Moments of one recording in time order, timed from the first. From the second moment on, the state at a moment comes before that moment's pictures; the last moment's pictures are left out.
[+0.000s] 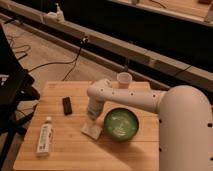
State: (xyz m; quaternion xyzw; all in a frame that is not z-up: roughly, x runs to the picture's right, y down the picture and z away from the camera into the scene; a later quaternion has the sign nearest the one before) arm -0.080 0.192 0.845 -0.43 0.00 0.28 0.86
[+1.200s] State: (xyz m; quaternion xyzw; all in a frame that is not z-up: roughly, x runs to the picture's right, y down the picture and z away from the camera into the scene) arm -0.136 0.240 0.790 -0.49 -0.06 0.28 0.82
